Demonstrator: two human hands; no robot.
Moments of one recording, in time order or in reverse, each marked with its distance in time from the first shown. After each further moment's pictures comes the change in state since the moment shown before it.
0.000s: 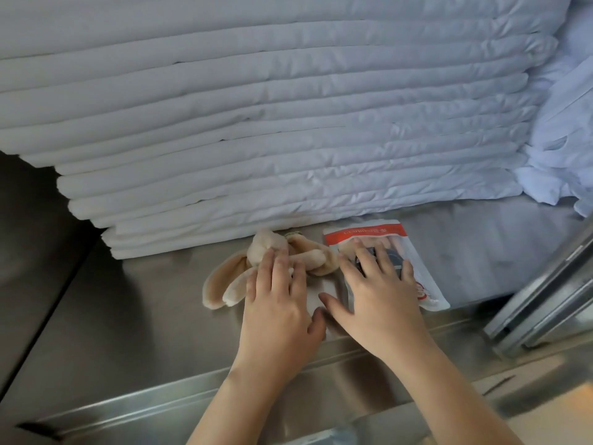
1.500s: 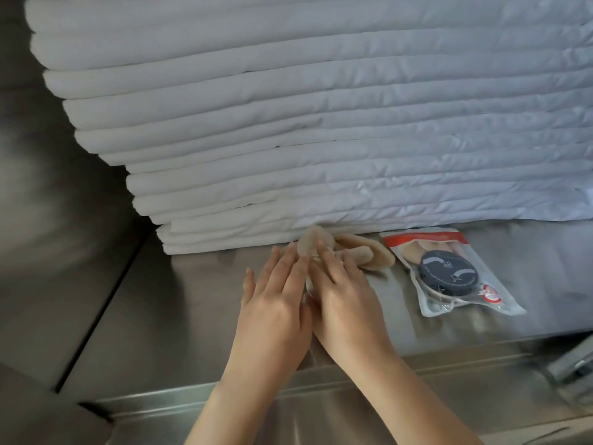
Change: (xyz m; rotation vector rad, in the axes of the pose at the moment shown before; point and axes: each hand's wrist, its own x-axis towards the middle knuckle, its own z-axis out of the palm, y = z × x) left_hand -0.004 -0.038 -0.037 -0.173 0.101 -0.138; right_hand 0.027 -0.081 0.012 0.270 0.138 -0.227
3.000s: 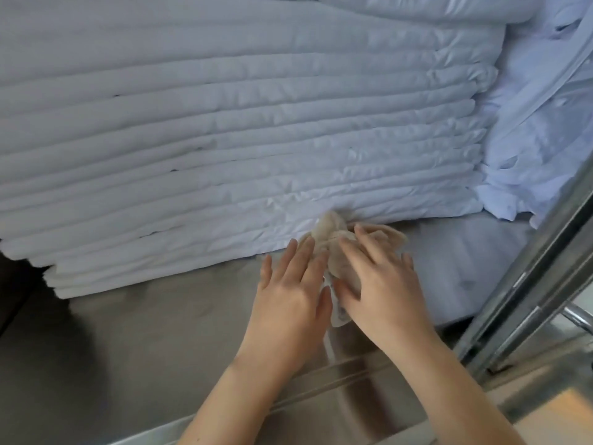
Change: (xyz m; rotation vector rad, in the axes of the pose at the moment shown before) left_hand 0.045 0.089 0.048 -0.071 -0.097 0.248; right_hand -0.022 0.112 -0.076 -0.110 0.116 0.273
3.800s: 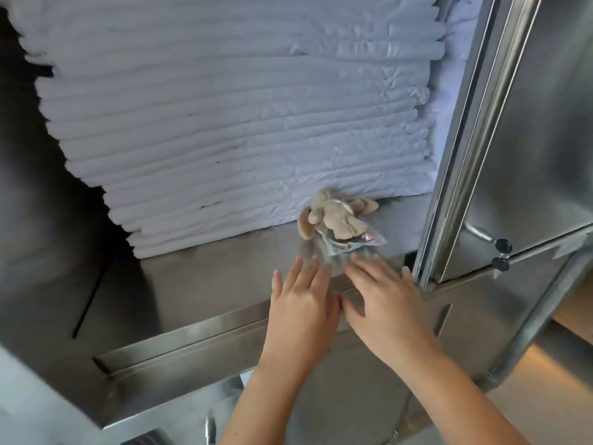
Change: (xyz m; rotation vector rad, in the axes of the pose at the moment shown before) left_hand -0.121 0.049 -0.054 -0.014 0.133 0.024; right_hand -0.147 -0.065 -0.063 -0.079 -0.092 0.063
